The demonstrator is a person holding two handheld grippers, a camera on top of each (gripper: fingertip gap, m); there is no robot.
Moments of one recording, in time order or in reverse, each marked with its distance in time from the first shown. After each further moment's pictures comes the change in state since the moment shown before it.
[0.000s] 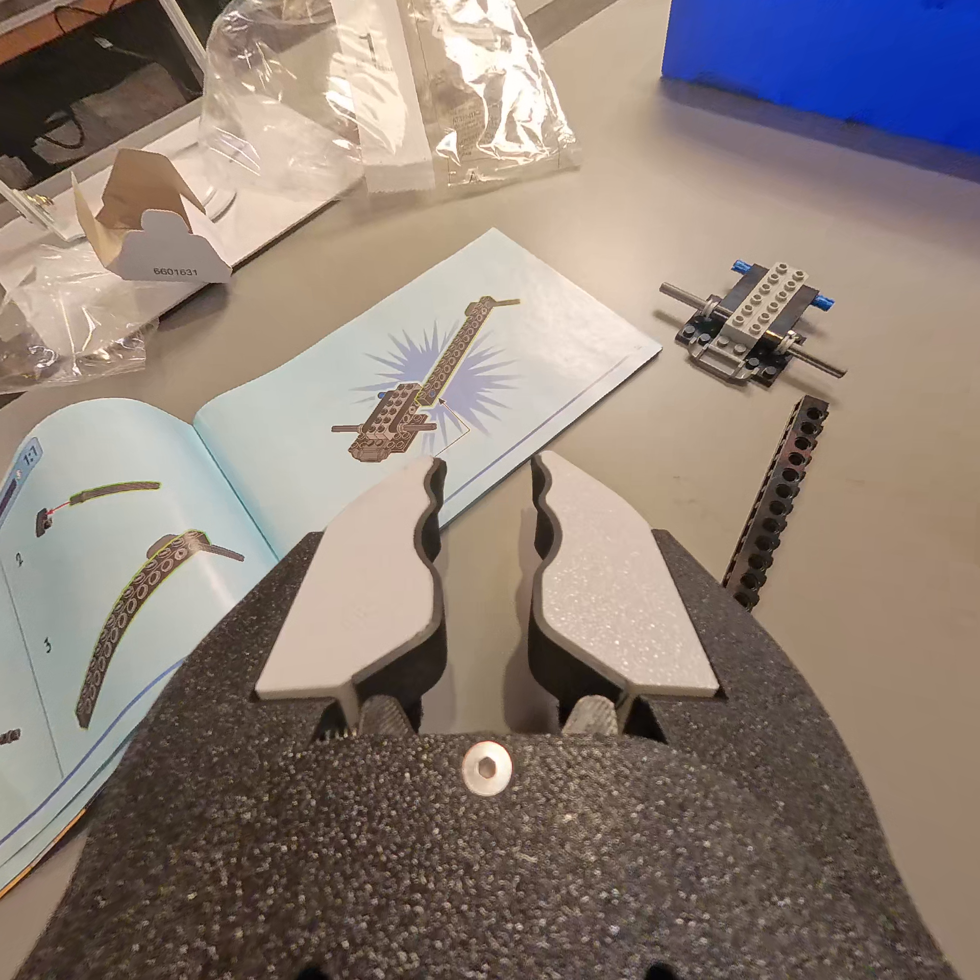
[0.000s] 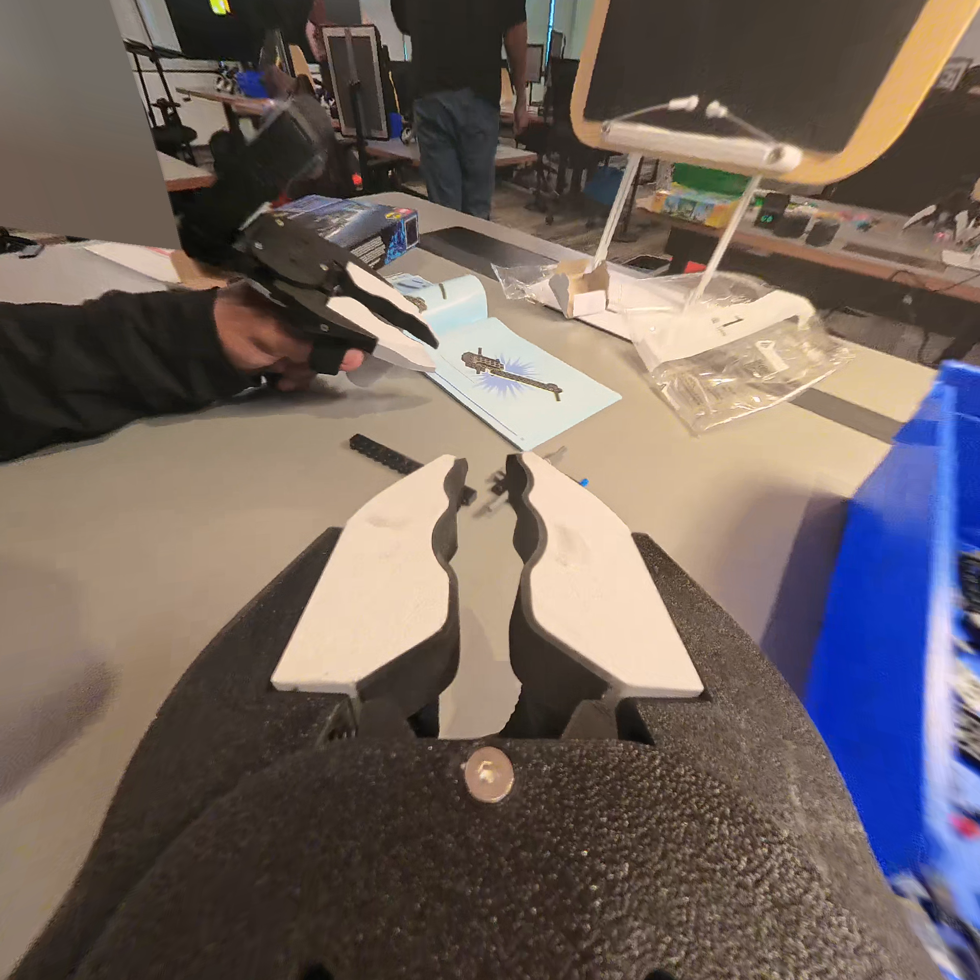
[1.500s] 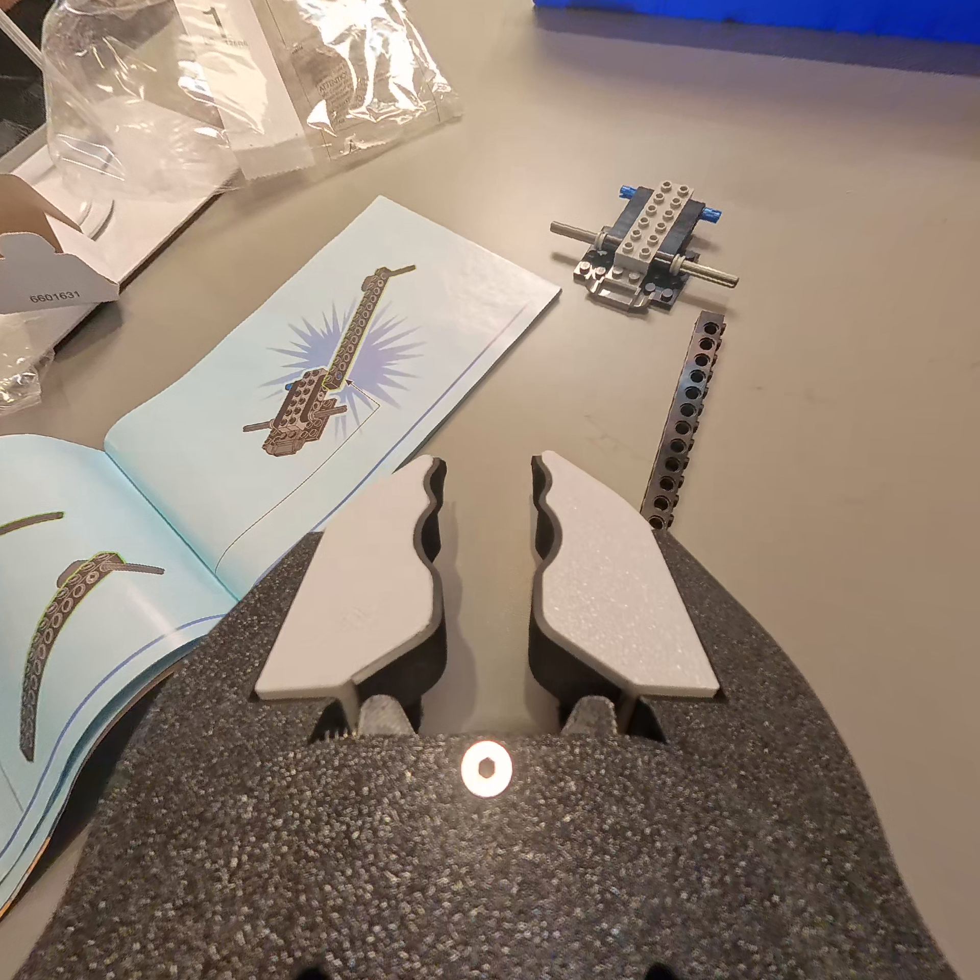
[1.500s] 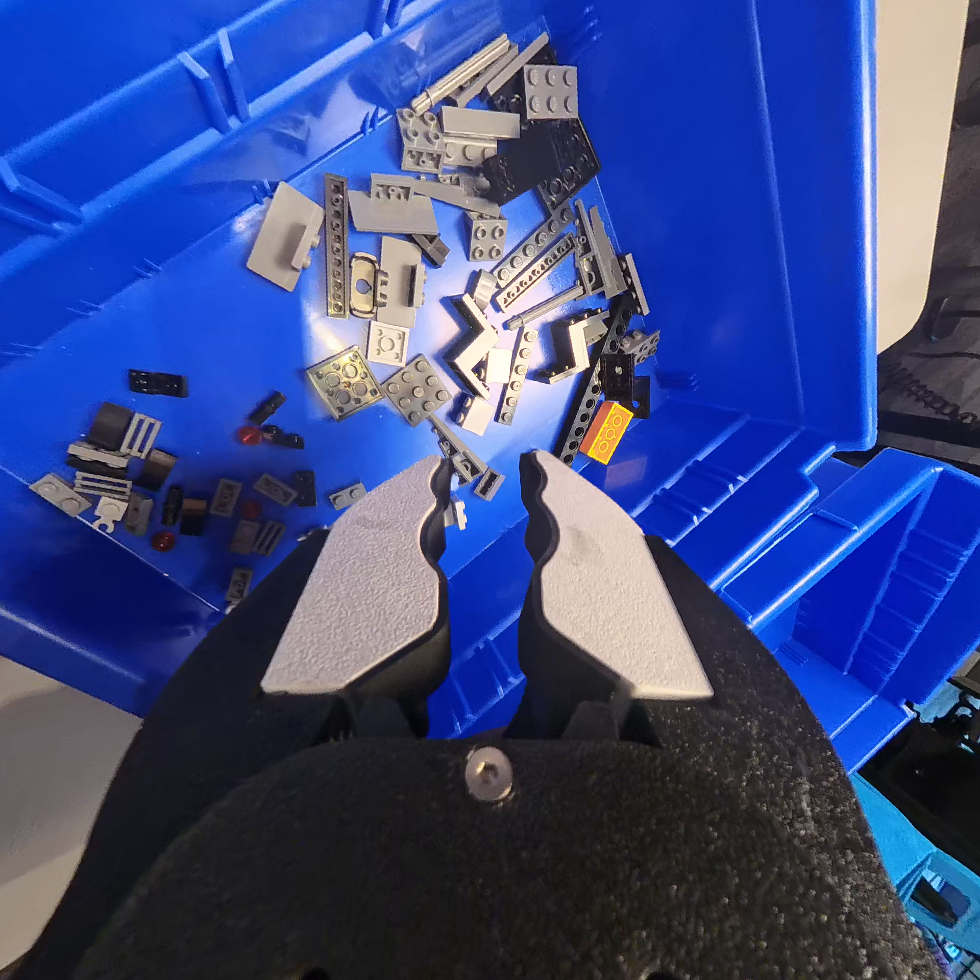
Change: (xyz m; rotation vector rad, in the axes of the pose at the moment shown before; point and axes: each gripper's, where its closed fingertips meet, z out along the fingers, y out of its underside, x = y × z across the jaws) left arm 0.034 0.014 -0.010 -0.047 0.112 0.139; right arm 0.275 0.075 -0.060 -1.045 0.035 -0.525
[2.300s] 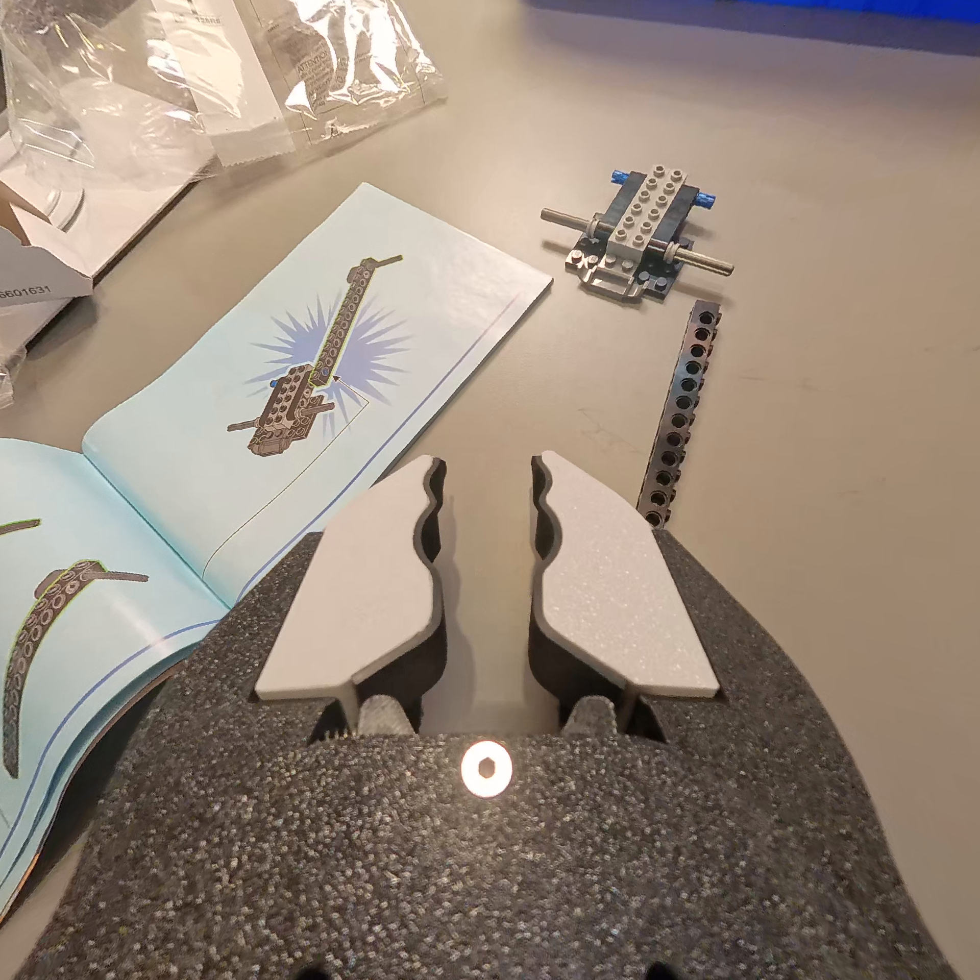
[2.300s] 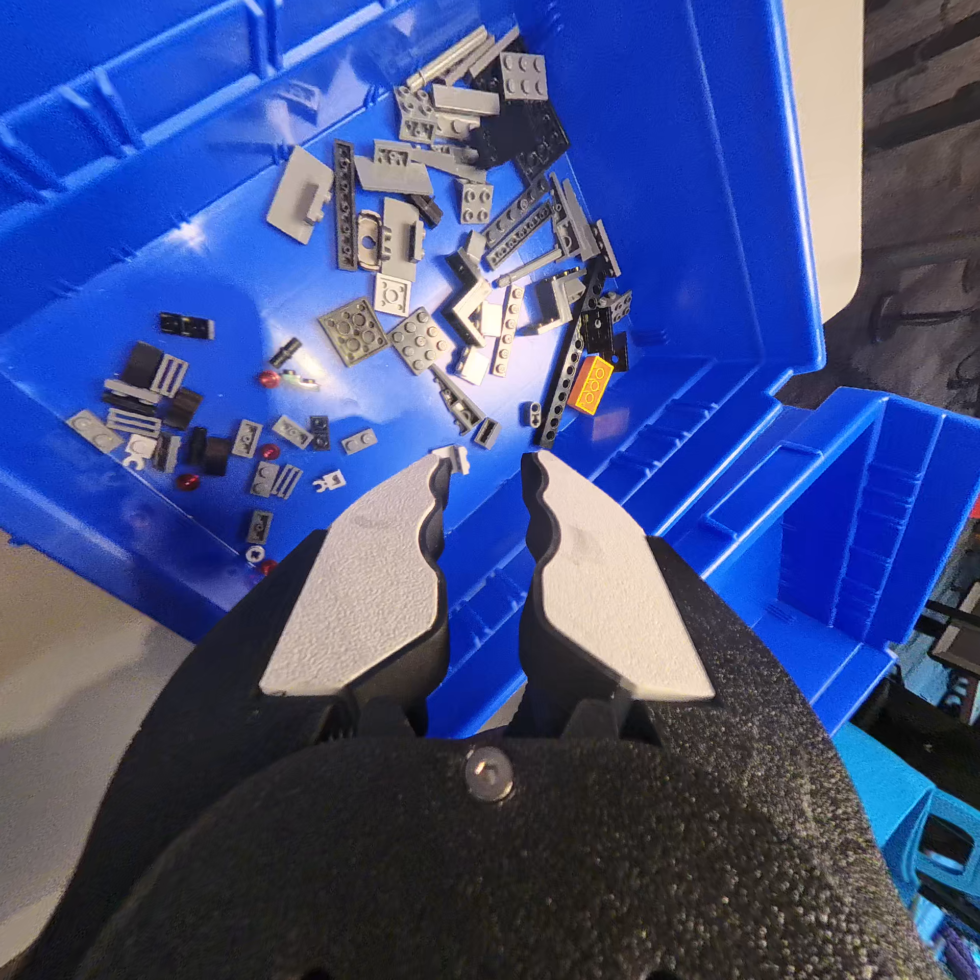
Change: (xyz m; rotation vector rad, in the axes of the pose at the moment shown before) left arm 0.003 0.003 0.003 -0.022 0.024 0.006; right arm -0.004 0.020 -0.031 0.060 0.066 0.027
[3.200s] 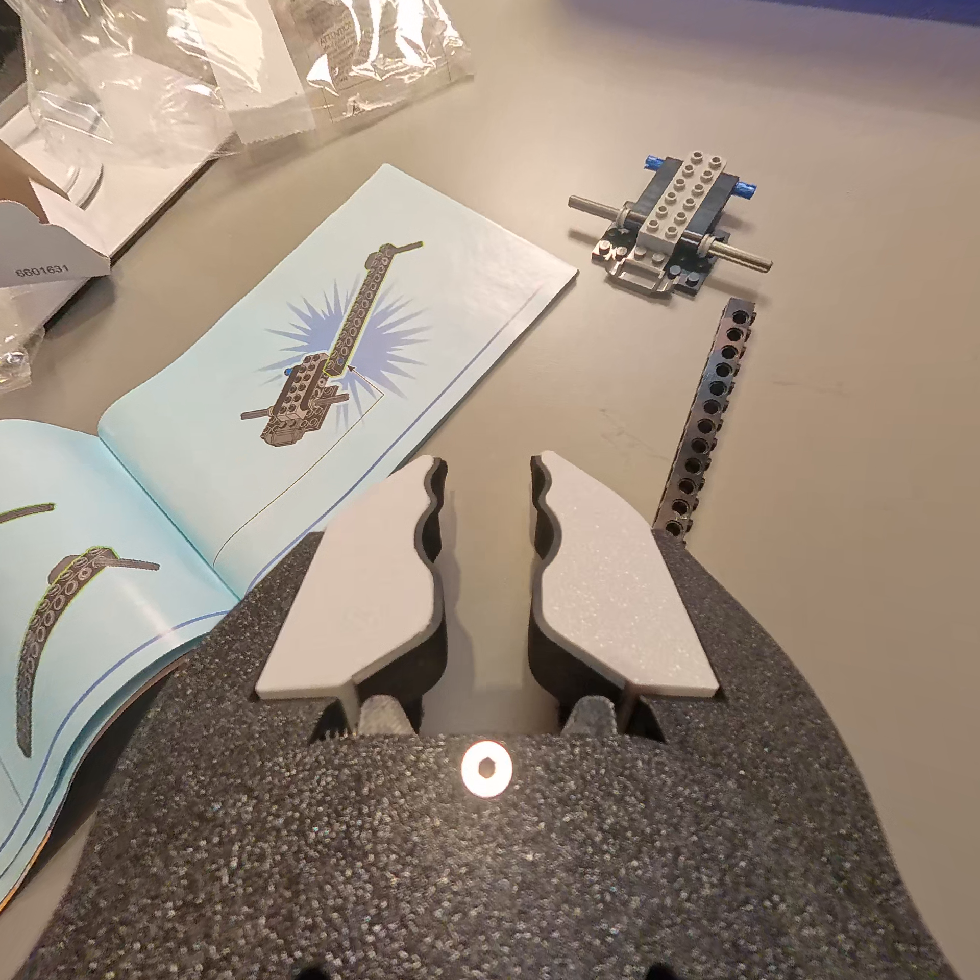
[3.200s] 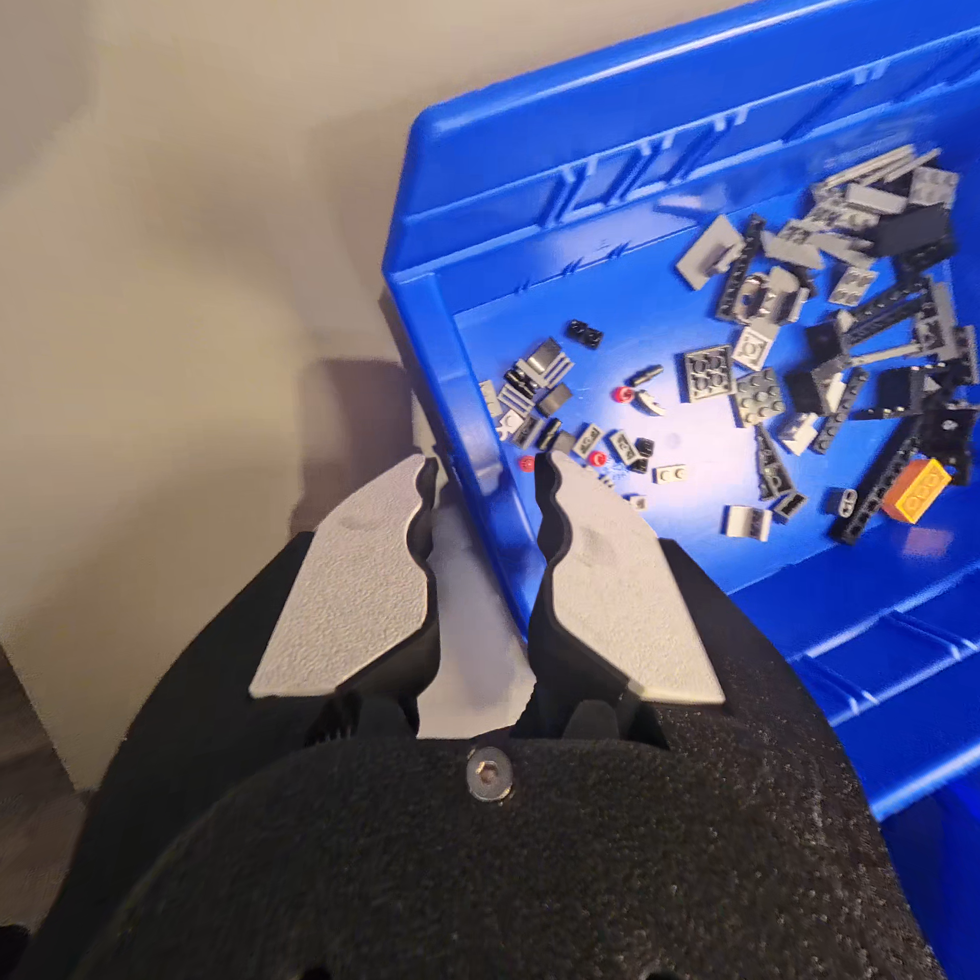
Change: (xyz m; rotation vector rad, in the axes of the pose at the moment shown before) left arm -0.006 0.002 0.004 -0.031 -0.043 -0.018; right arm -0.134 0.010 -0.027 0.238 -0.357 -0.107
